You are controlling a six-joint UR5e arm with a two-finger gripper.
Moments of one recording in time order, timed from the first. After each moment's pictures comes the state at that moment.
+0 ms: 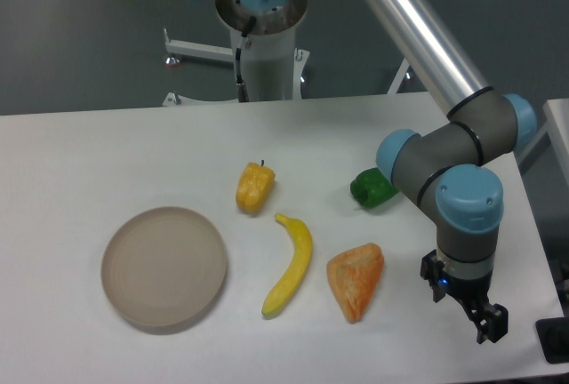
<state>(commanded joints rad) 2.34 -2.47 -0.83 -1.06 1.60 1.48</state>
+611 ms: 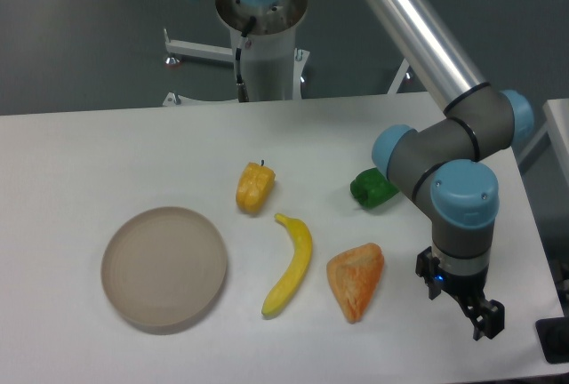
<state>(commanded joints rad) 2.33 -2.34 -0.97 -1.09 1.60 1.41</state>
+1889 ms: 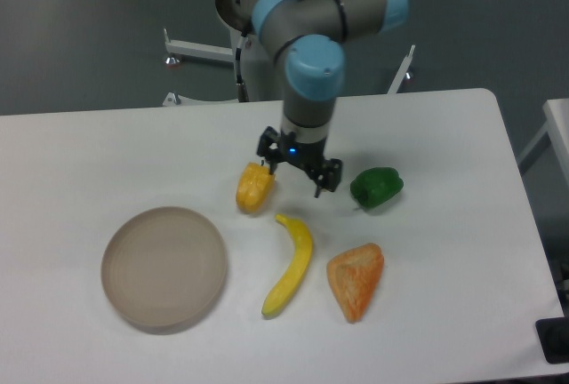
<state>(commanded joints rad) 2.16 -1.83 -1.76 -1.06 1.48 0.78</state>
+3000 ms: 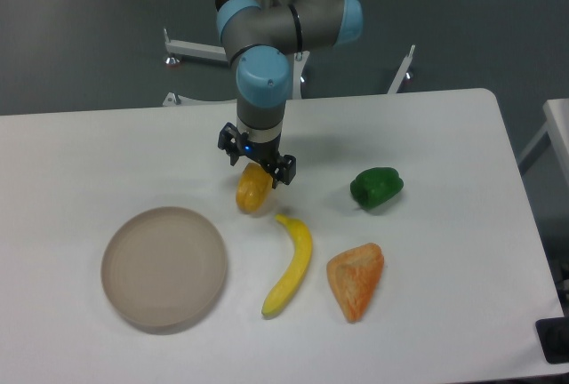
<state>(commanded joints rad) 2.11 -1.83 -1.86 -1.04 1.49 0.80</state>
